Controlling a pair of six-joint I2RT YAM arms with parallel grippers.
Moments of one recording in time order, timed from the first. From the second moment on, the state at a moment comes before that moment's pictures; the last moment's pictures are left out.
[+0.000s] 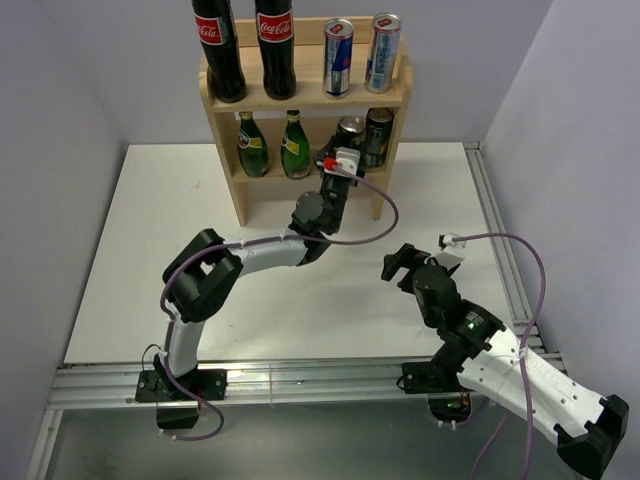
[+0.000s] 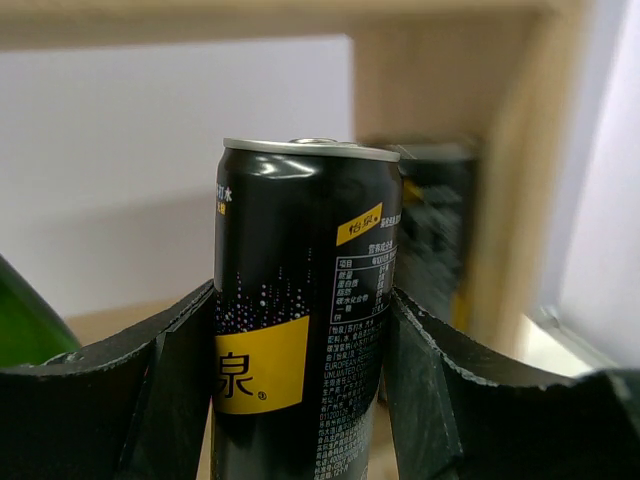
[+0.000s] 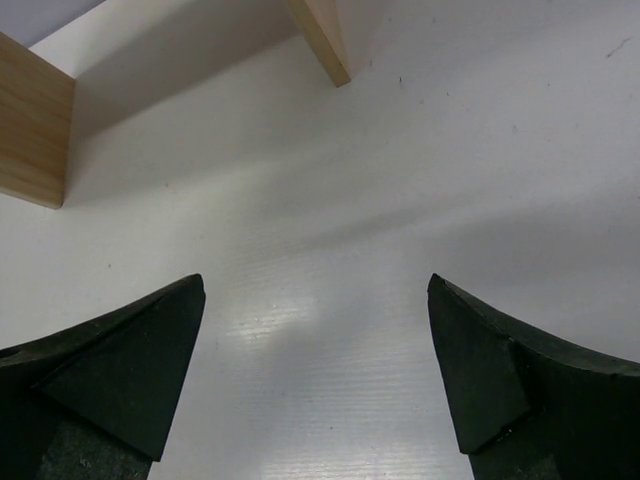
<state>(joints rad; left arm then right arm) -0.92 2.01 1.37 1.21 -0.55 0.35 0.73 0.53 0.43 -0.38 0.65 0.75</state>
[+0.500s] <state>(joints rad) -0.84 2.10 1.49 1.23 -0.52 0.26 0.73 0.59 0.42 -0.34 0.65 0.73</state>
